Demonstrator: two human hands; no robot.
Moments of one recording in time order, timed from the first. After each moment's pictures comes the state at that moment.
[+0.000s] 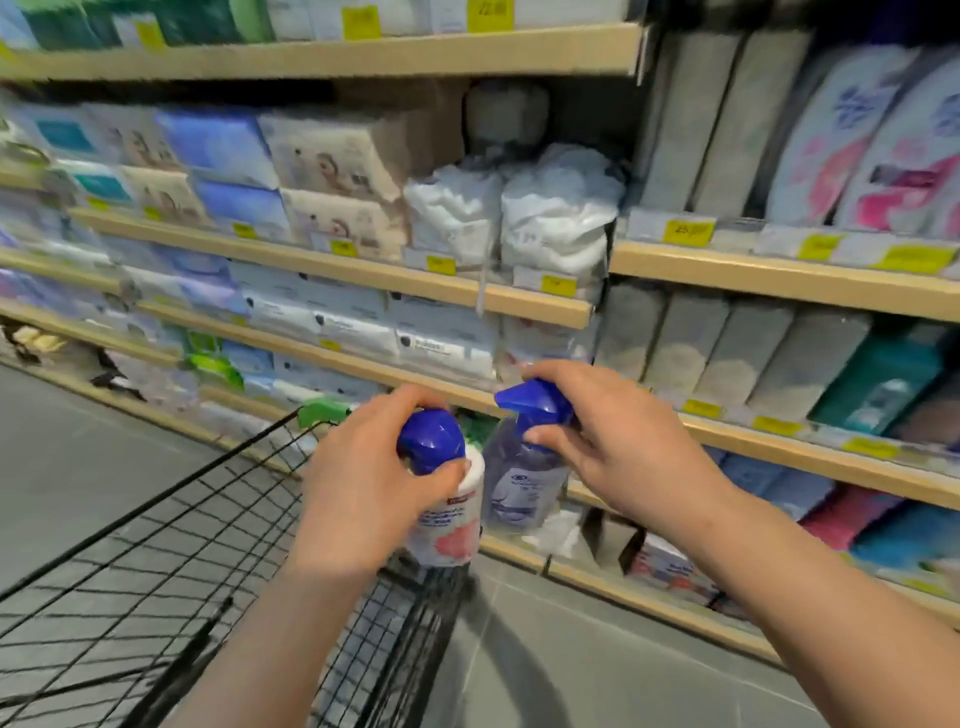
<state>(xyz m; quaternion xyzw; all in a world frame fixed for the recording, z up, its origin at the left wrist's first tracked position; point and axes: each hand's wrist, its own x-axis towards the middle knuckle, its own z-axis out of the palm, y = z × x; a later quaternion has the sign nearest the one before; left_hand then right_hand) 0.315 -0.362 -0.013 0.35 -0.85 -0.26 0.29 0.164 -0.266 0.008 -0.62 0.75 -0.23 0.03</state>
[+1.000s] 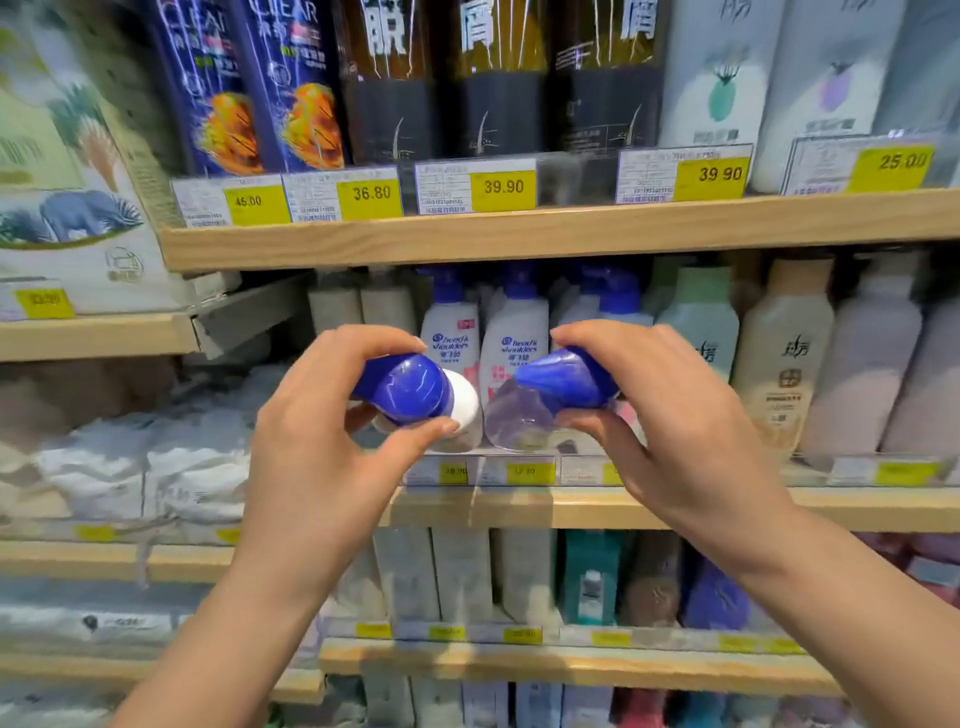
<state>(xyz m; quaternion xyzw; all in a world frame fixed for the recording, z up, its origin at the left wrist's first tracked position) -0.012 -0.251 0.117 0.03 -0.83 -0.25 0.50 -0.135 -0.105 0.110 -0.54 0.68 -0.32 -0.38</state>
